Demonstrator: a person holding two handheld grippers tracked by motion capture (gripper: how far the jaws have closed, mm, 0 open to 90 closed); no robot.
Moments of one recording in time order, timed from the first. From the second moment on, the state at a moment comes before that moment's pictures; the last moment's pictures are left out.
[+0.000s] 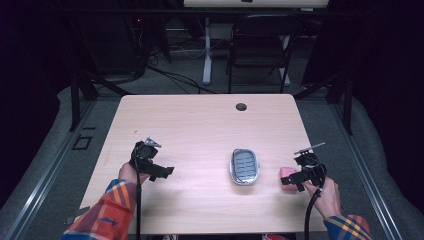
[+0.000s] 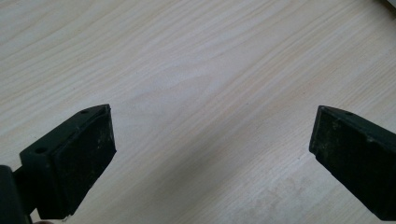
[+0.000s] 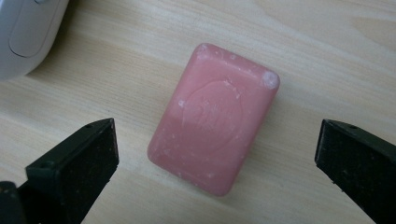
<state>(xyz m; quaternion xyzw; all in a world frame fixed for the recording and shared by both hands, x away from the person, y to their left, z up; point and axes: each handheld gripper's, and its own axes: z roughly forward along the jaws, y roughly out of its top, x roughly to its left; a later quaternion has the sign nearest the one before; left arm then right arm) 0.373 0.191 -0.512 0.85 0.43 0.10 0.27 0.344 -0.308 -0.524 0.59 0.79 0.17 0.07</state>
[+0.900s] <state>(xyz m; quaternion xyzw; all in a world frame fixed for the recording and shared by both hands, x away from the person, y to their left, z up) 0.373 0.191 -0.513 0.85 0.43 0.10 0.27 0.367 -0.289 -0.542 0.59 0.80 0.11 0.07</state>
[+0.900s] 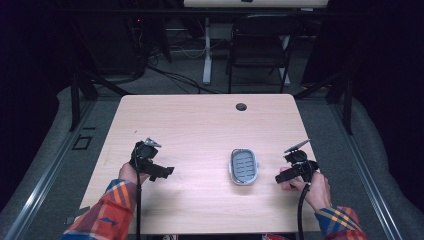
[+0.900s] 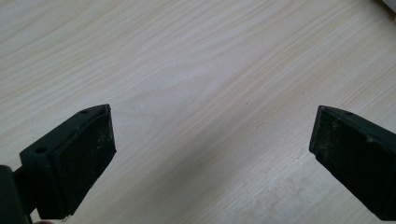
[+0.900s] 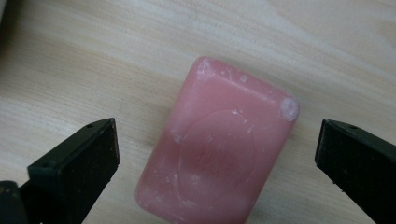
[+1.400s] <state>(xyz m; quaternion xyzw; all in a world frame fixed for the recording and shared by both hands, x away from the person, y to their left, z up) 0.373 0.189 -0.514 0.86 0.43 0.10 0.27 0.367 -0.287 -0.543 0.59 0.80 0.09 0.06</state>
